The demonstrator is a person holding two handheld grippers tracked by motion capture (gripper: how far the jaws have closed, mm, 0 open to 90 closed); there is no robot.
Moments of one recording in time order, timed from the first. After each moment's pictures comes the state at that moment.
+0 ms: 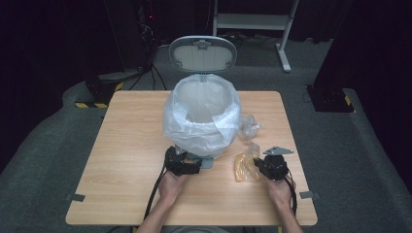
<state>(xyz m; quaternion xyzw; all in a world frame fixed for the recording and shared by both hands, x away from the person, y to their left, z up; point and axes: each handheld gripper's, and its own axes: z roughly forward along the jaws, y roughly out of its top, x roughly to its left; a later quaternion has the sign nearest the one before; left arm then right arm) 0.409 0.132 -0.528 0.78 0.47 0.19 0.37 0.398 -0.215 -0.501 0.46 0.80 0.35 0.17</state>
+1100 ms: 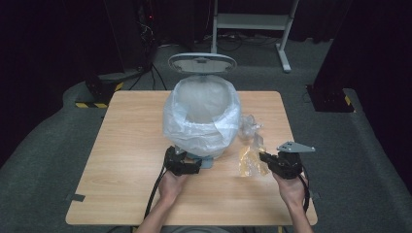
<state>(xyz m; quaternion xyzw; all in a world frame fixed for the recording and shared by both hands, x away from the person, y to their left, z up) 0.409 0.133 -0.528 0.78 0.47 0.18 0.37 0.372 -0.231 -0.434 0.43 0.78 0.43 0.17</state>
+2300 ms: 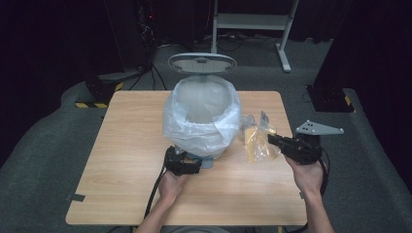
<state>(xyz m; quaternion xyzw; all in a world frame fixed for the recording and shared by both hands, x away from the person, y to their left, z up) 0.409 0.133 -0.528 0.78 0.47 0.18 0.37 0.371 -0.245 -0.345 0.38 0.77 0.49 0.16</state>
